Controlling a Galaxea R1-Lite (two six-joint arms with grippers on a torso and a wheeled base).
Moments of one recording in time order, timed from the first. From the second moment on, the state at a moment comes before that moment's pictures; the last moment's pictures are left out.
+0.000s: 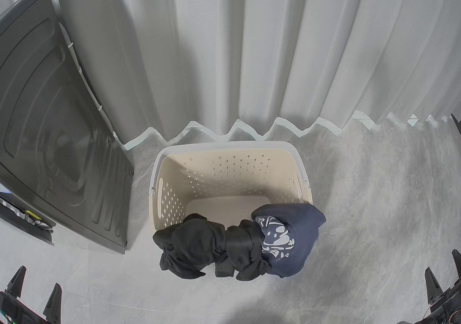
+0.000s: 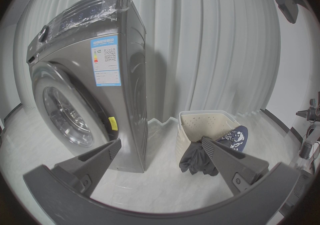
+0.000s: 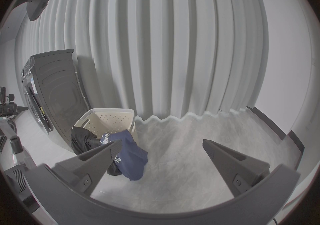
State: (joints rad) left arm -0.01 0.02 -0.02 0.00 0.00 -0.04; right arm -0.01 0.02 -0.02 0.00 0.03 -0.01
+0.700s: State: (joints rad) left arm 0.00 0.02 -0.02 0.00 0.01 -0.04; right arm -0.01 0.02 -0.02 0.00 0.03 -0.01
